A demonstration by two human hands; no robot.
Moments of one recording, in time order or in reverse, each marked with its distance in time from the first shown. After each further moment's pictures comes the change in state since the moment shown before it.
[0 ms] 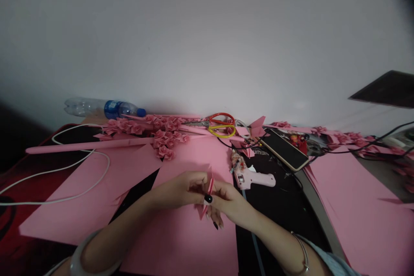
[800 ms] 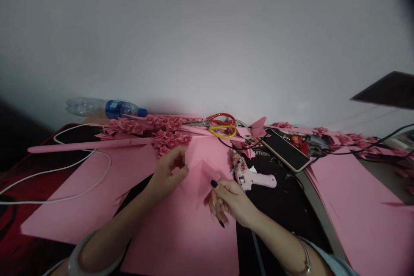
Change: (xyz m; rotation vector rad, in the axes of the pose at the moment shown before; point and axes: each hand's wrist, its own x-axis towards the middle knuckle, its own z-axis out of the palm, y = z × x) left_hand -0.009 0.006 -0.019 0.431 0.760 0.427; right_hand 0.000 0.001 -0.003 0.141 0.116 0.026
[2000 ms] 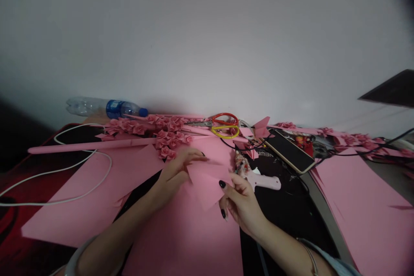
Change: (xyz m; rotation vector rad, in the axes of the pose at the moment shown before) left_hand -0.005 -0.006 0.000 -0.147 -0.181 -0.066; right_hand -0.005 -0.003 0.010 0.204 0.297 -0.270
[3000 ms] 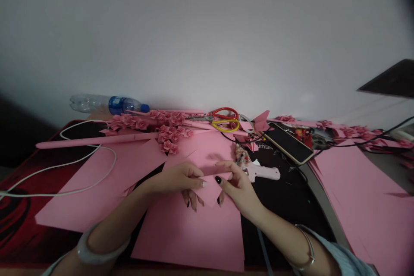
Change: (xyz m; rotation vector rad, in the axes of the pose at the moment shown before) left_hand 0.006 0.011 -0.002 -0.175 -0.577 -0.668; right_hand 0.002 -0.004 -0.001 -0.342 -0.084 -0.061
